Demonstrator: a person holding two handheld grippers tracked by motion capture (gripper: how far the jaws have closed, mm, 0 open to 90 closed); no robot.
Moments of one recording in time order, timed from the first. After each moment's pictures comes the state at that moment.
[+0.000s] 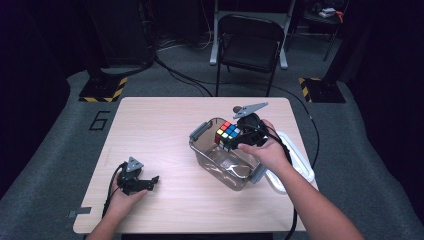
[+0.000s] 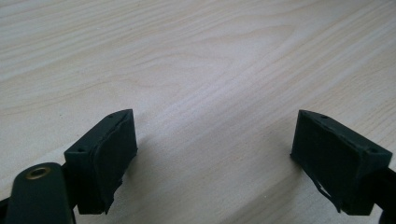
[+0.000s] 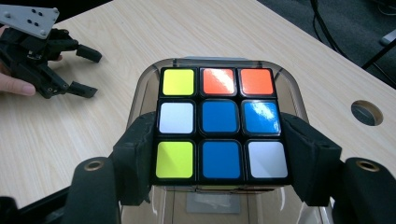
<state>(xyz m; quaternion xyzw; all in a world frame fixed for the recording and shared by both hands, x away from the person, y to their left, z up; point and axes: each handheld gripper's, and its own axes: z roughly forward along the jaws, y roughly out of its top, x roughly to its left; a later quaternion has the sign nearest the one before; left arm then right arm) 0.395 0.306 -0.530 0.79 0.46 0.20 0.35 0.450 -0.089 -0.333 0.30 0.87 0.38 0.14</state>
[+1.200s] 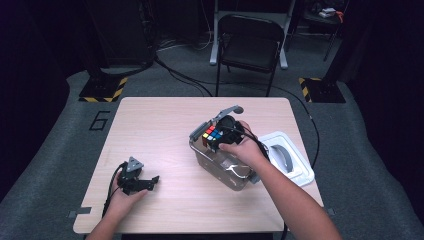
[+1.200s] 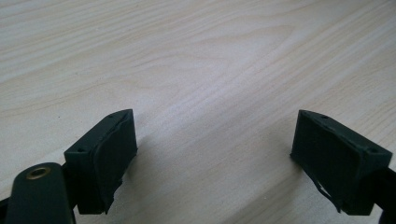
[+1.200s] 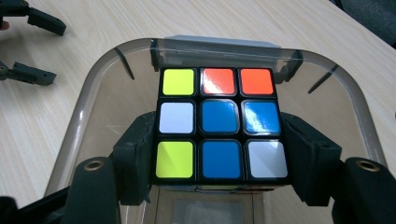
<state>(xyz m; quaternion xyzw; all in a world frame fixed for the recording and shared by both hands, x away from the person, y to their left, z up) 0.396 0.306 -0.530 0.79 0.46 0.20 0.35 0.496 -0.037 -0.390 0.28 0.89 0.33 0.13</state>
